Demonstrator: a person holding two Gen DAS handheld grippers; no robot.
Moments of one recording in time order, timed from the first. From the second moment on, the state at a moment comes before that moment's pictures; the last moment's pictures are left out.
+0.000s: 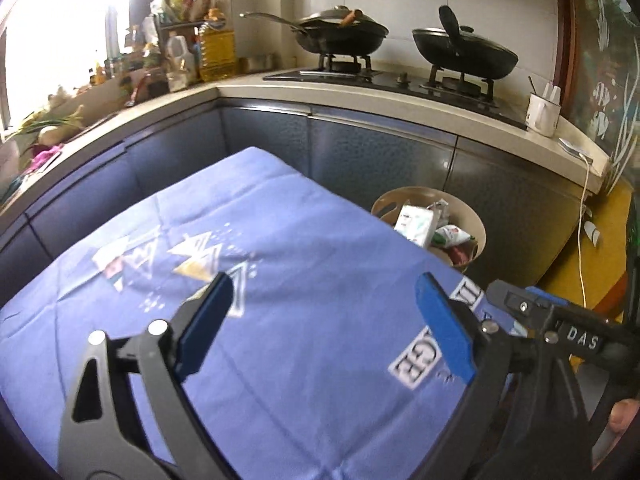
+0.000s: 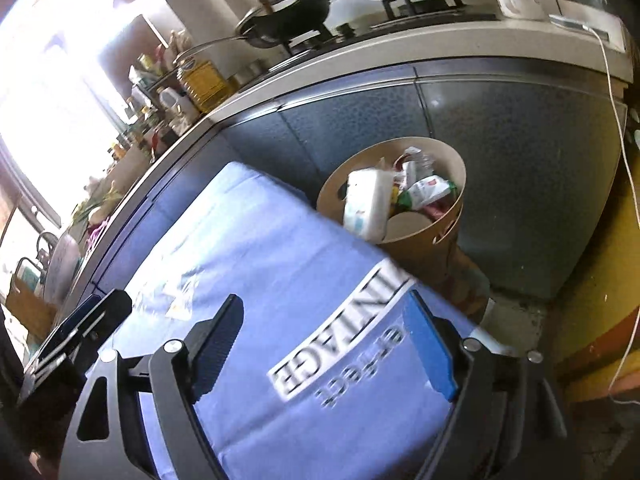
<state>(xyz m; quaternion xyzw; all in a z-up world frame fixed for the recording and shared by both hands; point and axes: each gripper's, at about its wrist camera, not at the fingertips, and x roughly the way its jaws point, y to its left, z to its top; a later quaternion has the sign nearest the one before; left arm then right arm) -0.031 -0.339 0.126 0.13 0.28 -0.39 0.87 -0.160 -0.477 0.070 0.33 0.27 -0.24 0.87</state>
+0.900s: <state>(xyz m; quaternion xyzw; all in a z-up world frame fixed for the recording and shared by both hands) 0.008 -0.285 0.110 0.12 0.29 -0.42 0.85 -0.156 -0.402 0.105 0.30 0.25 -0.36 0.85</state>
